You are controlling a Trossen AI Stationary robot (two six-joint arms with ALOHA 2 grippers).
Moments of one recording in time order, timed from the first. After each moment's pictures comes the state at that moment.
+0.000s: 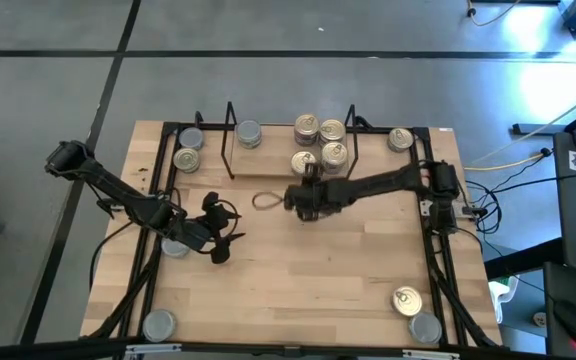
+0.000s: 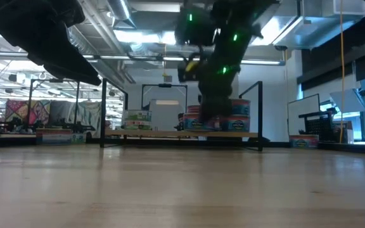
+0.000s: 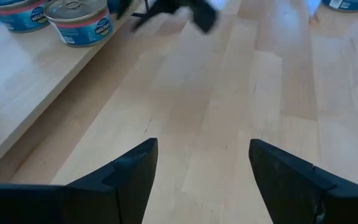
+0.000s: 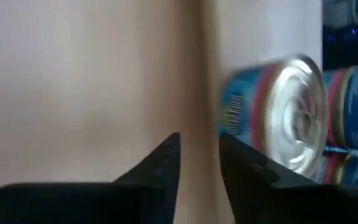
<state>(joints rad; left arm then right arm) -0.46 1.09 0.48 -0.11 -0.65 -0.48 -0.01 1.96 1.38 -0.60 0.62 -0.13</state>
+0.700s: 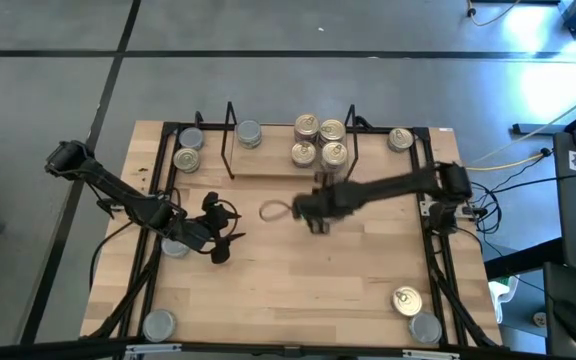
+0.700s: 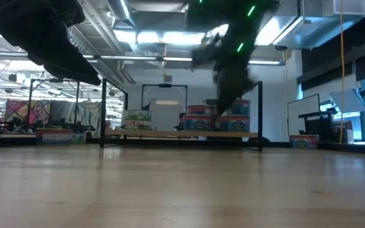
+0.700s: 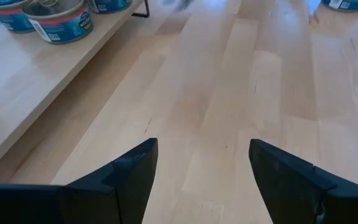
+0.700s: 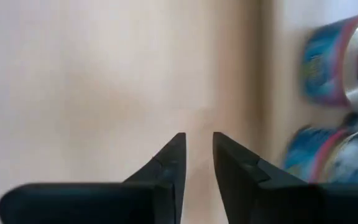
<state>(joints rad) -0.46 1.09 0.48 -0.12 -0.65 -0.48 0.08 1.88 1.43 -0.89 0.43 0.06</state>
